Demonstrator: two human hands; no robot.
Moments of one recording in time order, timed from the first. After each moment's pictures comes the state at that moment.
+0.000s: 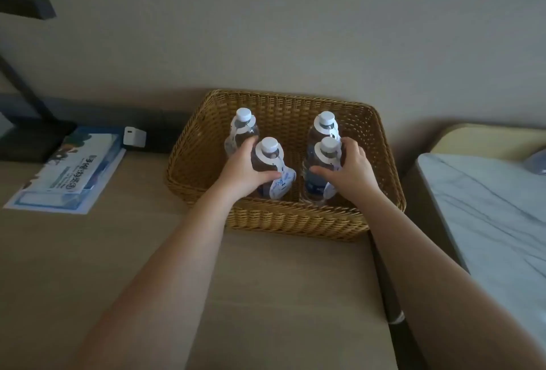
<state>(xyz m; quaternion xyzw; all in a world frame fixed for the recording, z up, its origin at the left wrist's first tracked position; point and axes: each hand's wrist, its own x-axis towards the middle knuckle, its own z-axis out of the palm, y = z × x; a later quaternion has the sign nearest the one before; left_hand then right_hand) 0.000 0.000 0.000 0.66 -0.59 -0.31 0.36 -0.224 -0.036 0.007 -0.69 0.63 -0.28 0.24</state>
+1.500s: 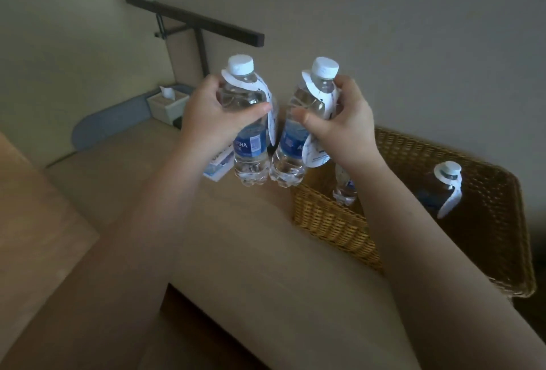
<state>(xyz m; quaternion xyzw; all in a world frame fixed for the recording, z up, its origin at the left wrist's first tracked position) 0.143 0.177 0.152 0.72 -0.38 -0.06 0.58 -0.023 0.059 0.146 -0.76 0.25 -0.46 0.38</state>
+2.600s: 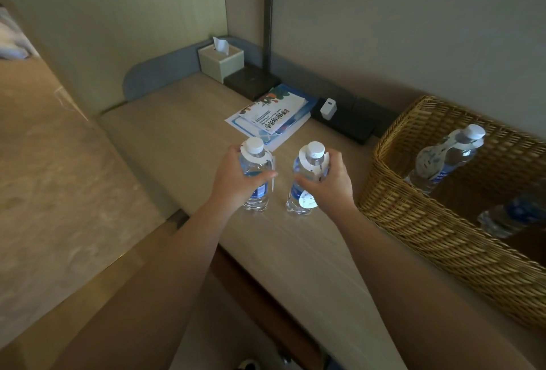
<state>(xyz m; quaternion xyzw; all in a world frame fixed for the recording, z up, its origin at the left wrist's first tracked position) 0.241 0.261 -0.035 0.80 -0.28 -0.15 0.51 0.100 0.120 -0.044 -0.79 0.38 -0.26 0.41</state>
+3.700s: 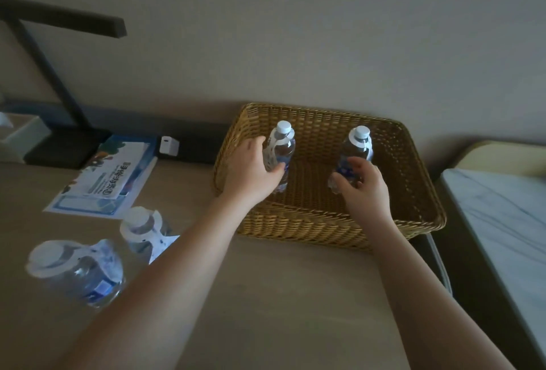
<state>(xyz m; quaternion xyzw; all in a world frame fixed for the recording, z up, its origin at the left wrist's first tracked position) 0.058 0.032 0.027 0.68 -0.62 -0.10 0.37 -0.155 0.023 0.021 -0.62 0.61 -0.42 0.25</state>
